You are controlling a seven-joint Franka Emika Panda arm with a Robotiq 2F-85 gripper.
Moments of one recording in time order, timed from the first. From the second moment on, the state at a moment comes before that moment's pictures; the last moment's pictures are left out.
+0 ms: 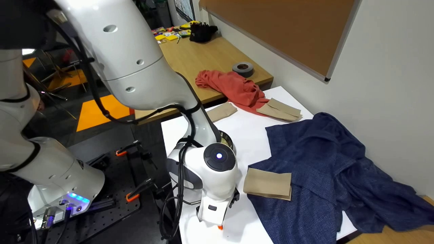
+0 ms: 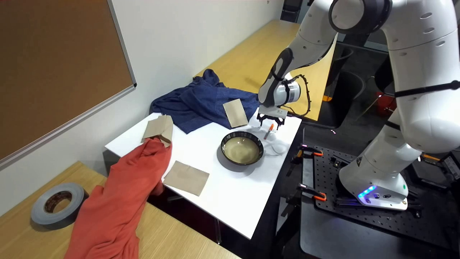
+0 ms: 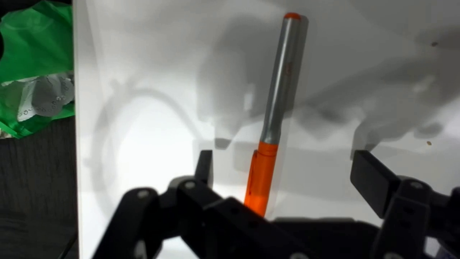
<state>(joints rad) -0.36 0.67 -0.24 -2.31 0.44 2.86 0.63</state>
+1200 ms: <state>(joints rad) -0.32 0.55 -0.29 -2.35 0.44 2.86 0.59</state>
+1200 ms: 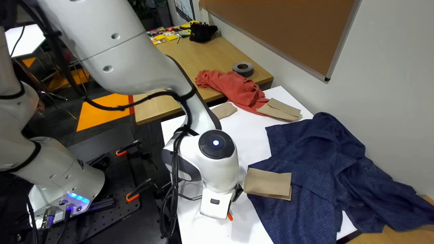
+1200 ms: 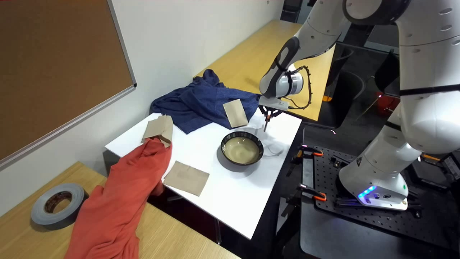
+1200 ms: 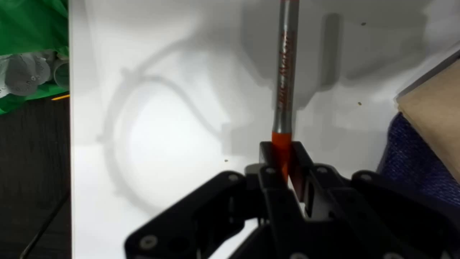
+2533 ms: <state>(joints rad) 0.04 0.12 -0.23 -2.64 -0.08 2.86 0.56</state>
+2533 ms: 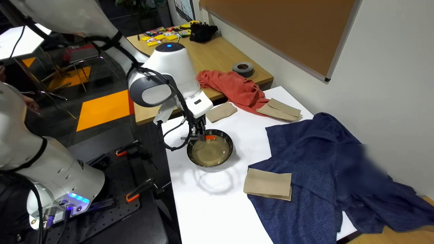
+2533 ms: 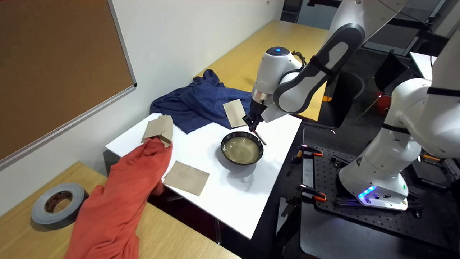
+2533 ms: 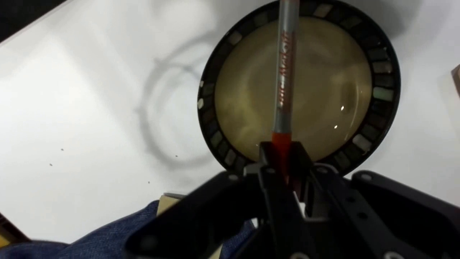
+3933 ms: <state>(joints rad) 0.02 0.13 -0.15 -2.64 -0.07 2.85 0.45</state>
